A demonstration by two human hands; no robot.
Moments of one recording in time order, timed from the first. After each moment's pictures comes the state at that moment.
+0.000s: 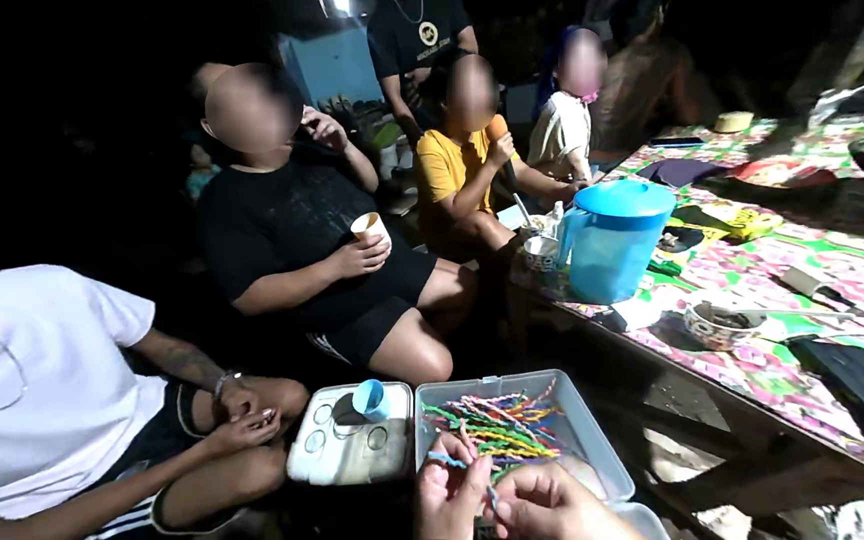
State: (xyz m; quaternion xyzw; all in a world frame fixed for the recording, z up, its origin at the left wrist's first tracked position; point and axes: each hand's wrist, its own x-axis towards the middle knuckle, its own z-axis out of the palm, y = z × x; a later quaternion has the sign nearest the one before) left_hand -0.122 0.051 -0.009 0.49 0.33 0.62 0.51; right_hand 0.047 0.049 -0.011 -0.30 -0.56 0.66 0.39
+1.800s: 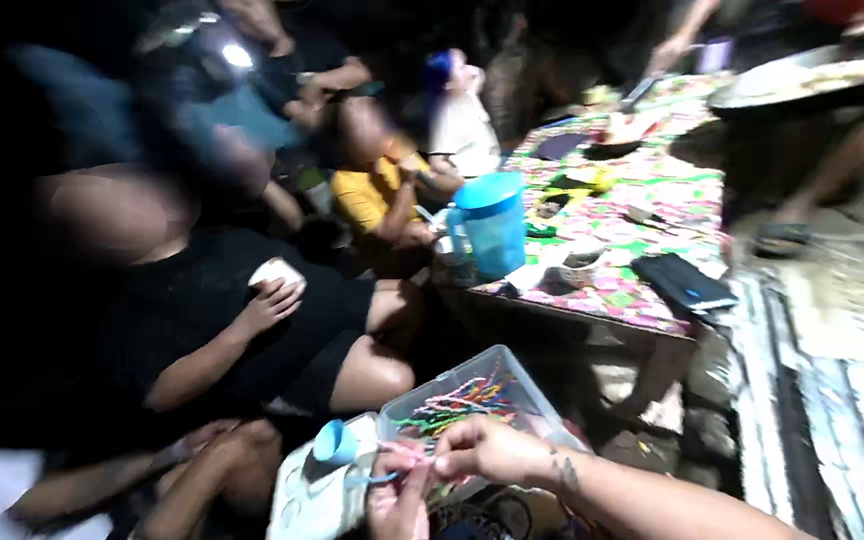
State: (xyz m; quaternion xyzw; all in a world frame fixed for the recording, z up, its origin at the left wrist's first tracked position) left_hand -0.109 0.045 -0.026 0.56 0.25 0.63 0.48; right_hand 0.071 0.045 0.005 -0.33 -0.57 0.65 0.37
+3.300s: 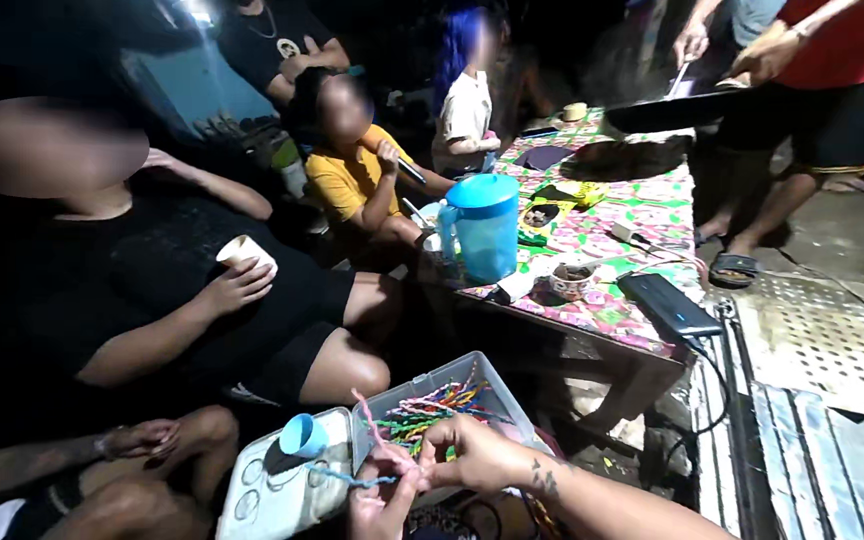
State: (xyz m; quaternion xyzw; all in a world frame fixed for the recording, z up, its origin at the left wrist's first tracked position) left_hand -0.124 0.061 -0.037 0.60 0.26 0.58 0.48; right_hand 0.069 0.072 -0.005 -0.34 -0.70 0.54 0.32
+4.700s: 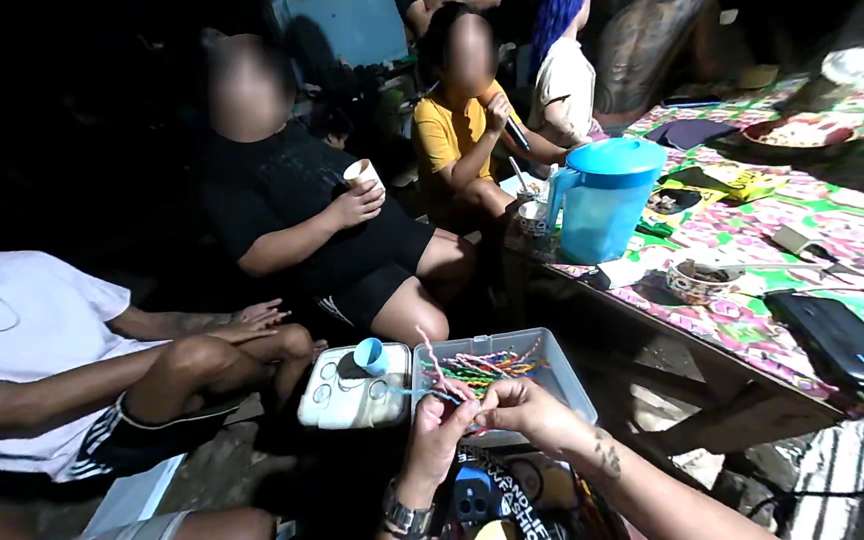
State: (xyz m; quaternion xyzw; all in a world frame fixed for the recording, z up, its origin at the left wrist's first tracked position) left_hand -0.128 0.060 -0.039 0.54 0.27 0.59 0.54; right_hand 0.055 0.074 -0.025 -0.32 -0.54 0.68 0.39
